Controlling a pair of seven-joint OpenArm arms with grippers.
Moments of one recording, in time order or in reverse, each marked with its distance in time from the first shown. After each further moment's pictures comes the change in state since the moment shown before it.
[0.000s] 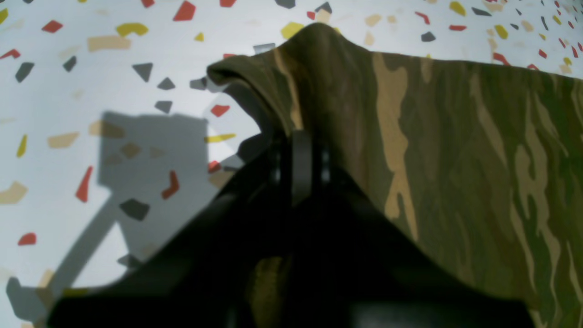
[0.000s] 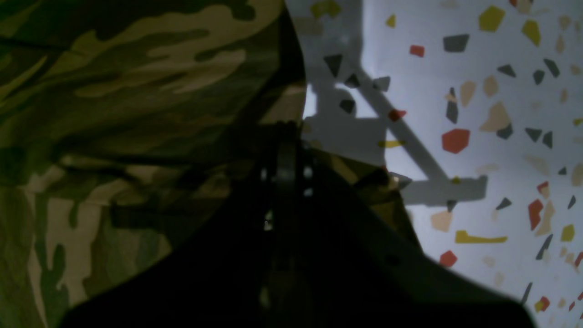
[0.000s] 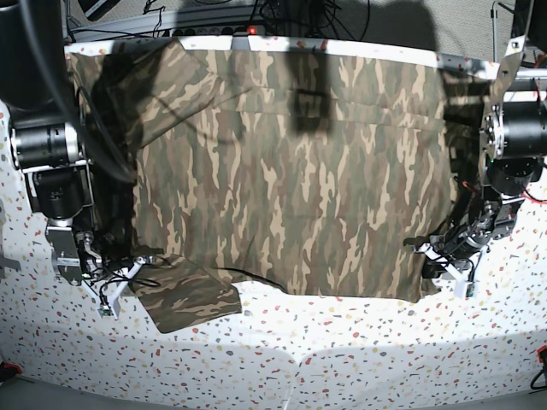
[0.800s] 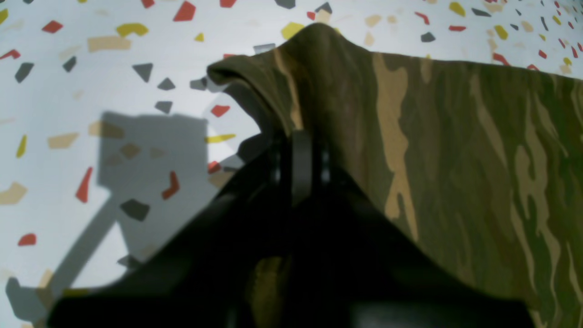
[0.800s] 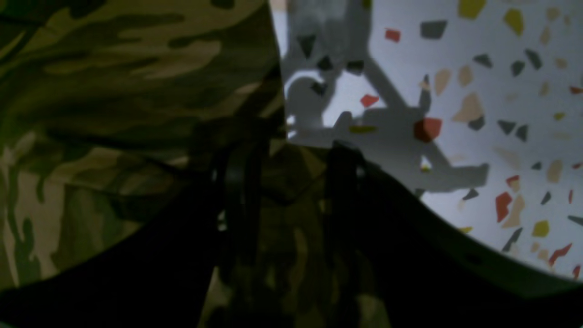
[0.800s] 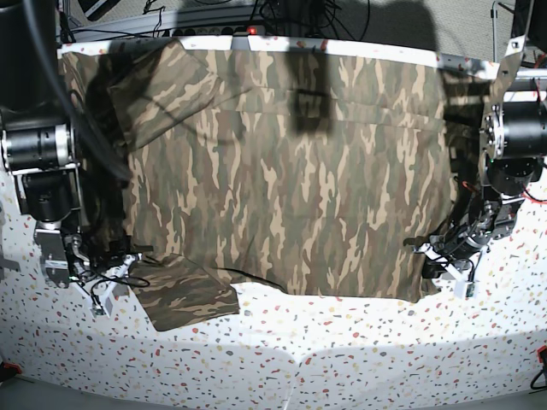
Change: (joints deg) left arm 0.0 0.0 0.0 0.0 0.0 0.0 0.0; right arm 1.4 1.7 -0.1 -0.3 -0.4 0.0 -2.3
